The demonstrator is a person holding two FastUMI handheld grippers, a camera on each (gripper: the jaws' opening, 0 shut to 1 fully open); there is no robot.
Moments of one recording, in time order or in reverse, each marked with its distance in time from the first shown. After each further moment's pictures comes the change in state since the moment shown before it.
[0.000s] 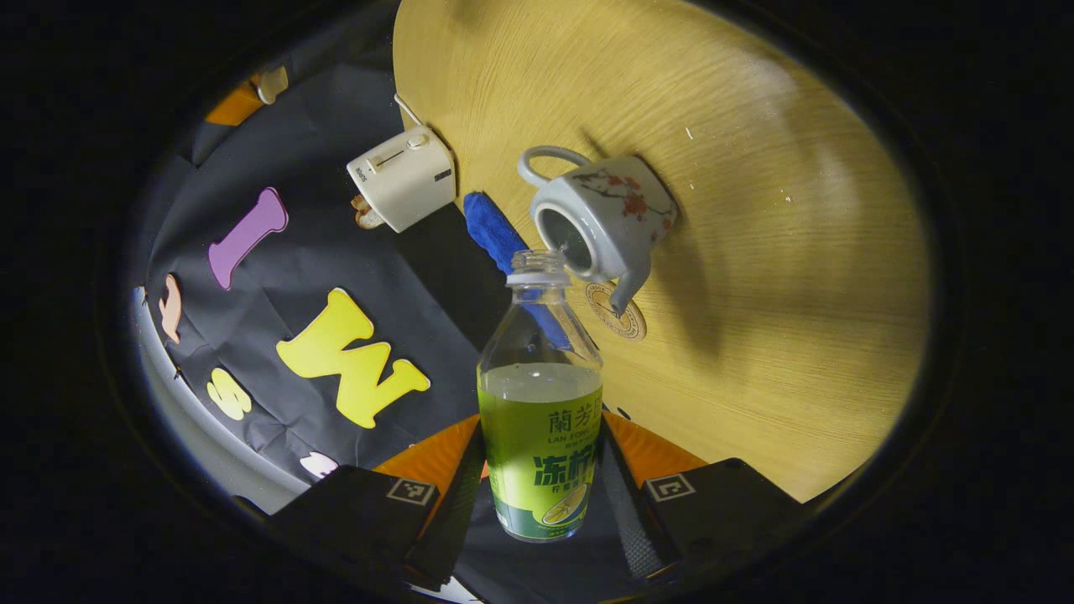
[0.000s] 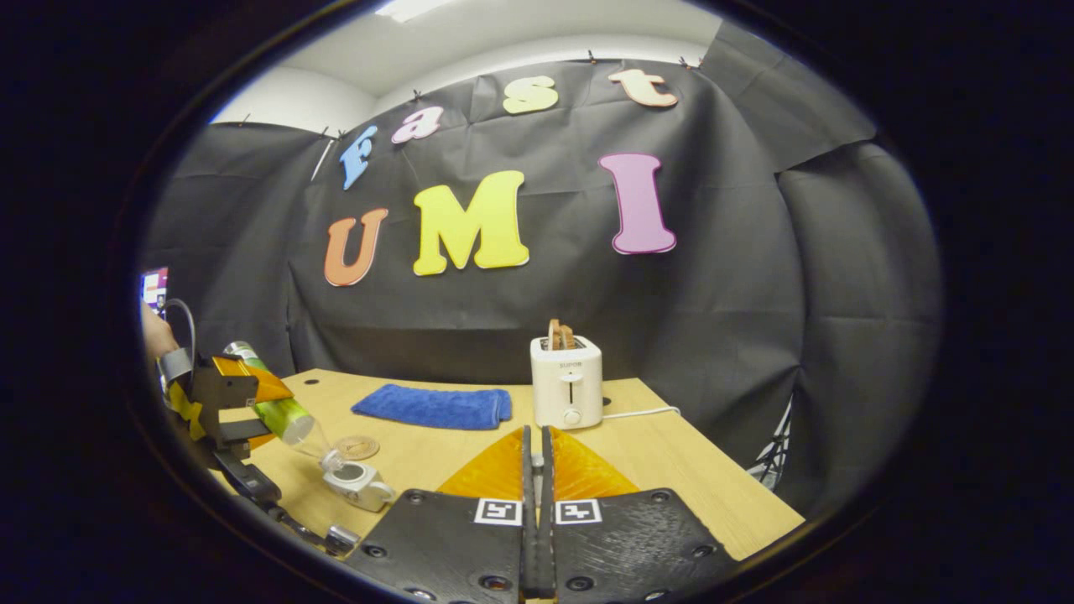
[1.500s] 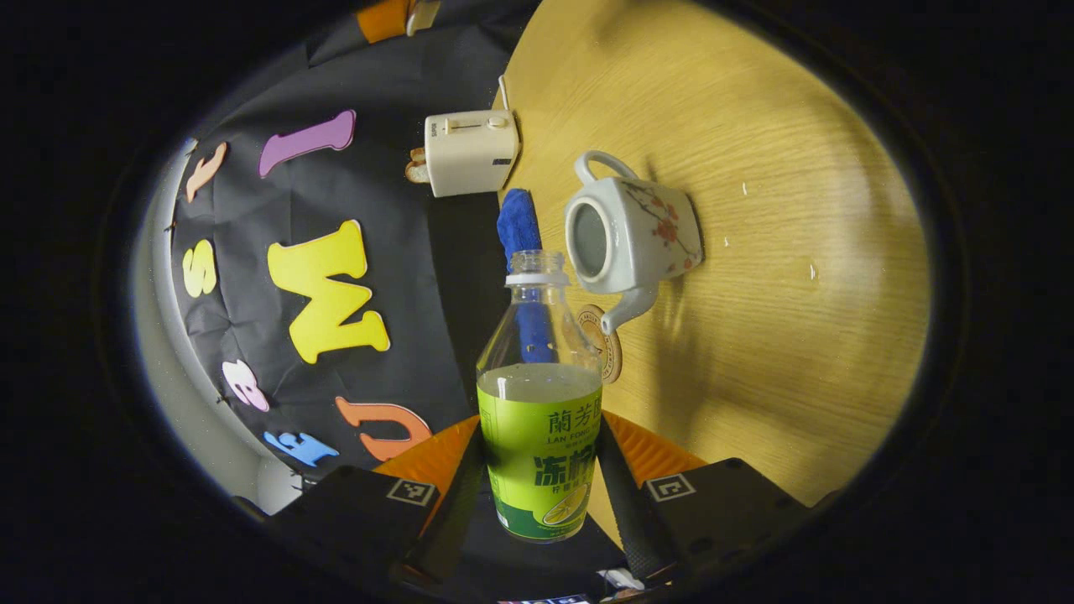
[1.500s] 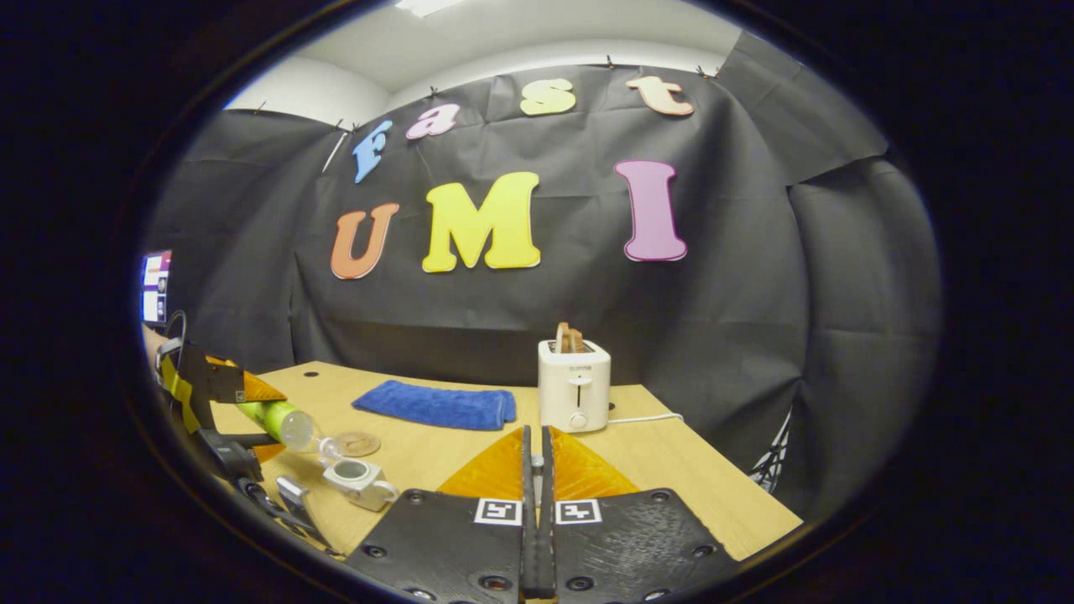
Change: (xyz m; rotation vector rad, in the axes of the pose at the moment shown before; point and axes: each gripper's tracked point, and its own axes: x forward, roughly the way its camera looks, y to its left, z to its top) left arm 0.010 -0.042 -0.006 -0.388 -0.113 -0.024; right arm 0.001 0.010 -0.002 -0.044 -0.013 -0.007
